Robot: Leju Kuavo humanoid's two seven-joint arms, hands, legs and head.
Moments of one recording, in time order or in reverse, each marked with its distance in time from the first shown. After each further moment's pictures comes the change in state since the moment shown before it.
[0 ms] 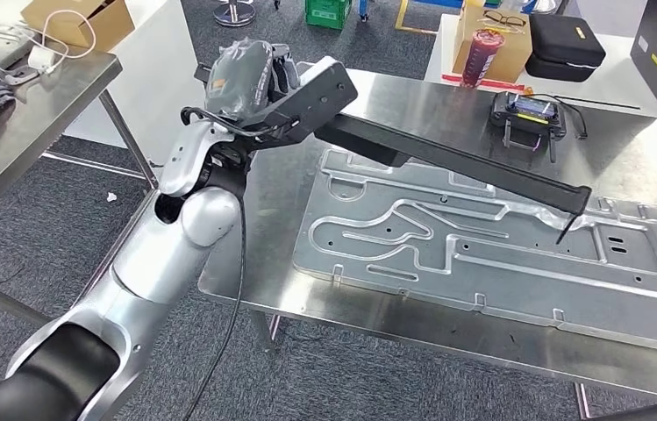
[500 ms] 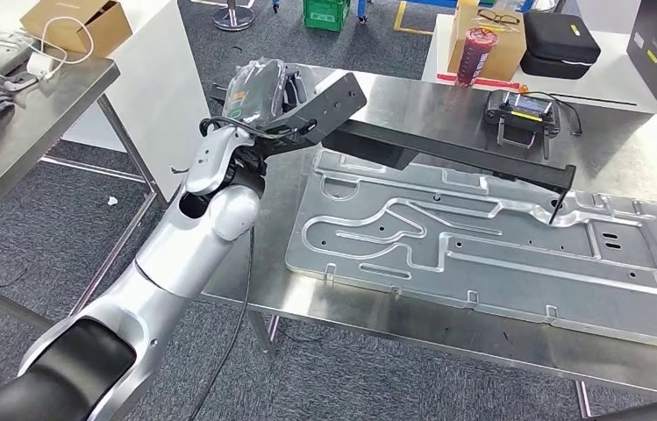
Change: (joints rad) left arm -0.017 -0.048 0.005 0.170 -0.024 0.044 0.002; right arm 0.001 0.001 0.000 0.000 -0.025 -0.016 0.010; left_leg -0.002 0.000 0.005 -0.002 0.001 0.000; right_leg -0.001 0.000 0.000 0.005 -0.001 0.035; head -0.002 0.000
